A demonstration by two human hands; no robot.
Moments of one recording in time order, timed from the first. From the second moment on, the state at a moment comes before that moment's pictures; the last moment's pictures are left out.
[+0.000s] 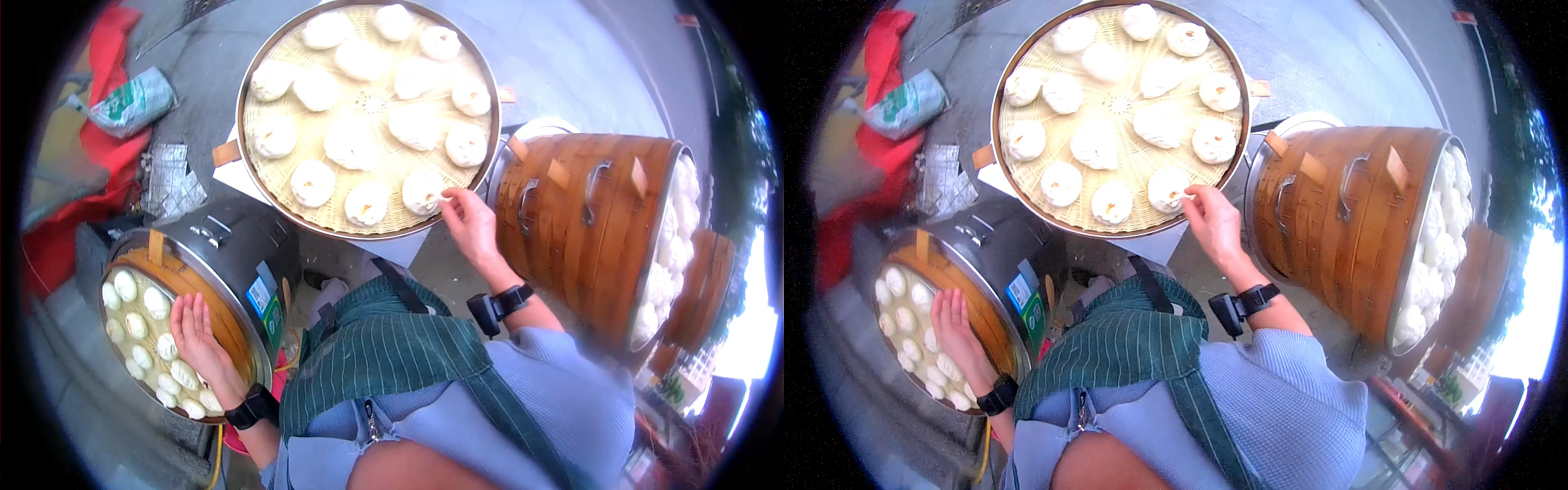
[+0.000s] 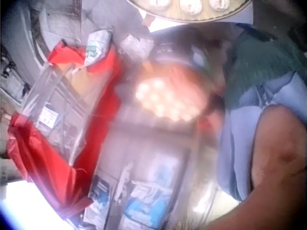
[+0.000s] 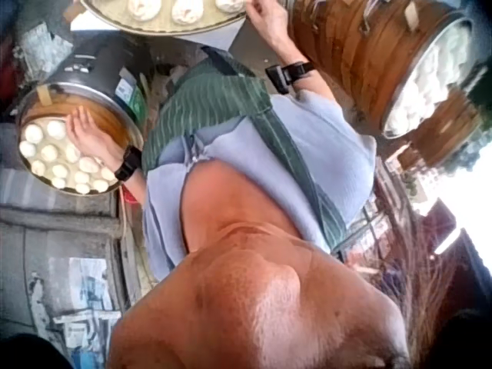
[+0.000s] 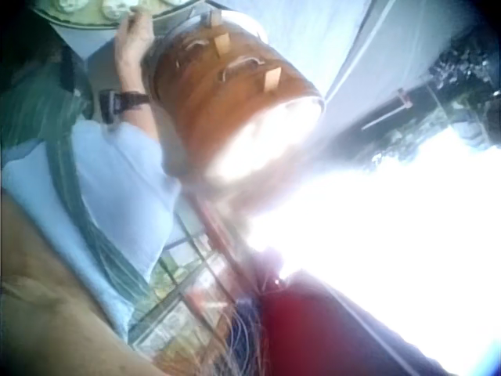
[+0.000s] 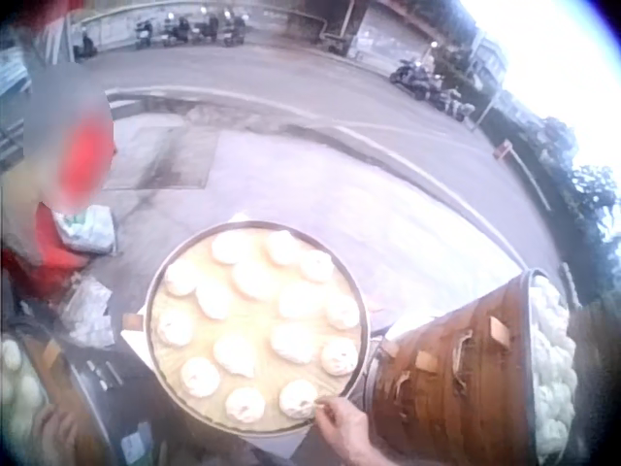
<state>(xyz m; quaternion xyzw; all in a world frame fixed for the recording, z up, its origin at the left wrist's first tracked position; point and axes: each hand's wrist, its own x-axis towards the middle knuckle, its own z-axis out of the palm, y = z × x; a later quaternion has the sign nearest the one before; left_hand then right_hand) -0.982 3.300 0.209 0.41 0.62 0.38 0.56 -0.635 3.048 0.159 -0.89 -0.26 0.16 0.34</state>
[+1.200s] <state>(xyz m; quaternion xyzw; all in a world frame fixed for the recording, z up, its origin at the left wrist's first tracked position) -1.135 3.203 0.225 0.21 0.68 0.54 0.45 -0.679 3.238 0.158 -0.62 -0.77 0.07 0.13</state>
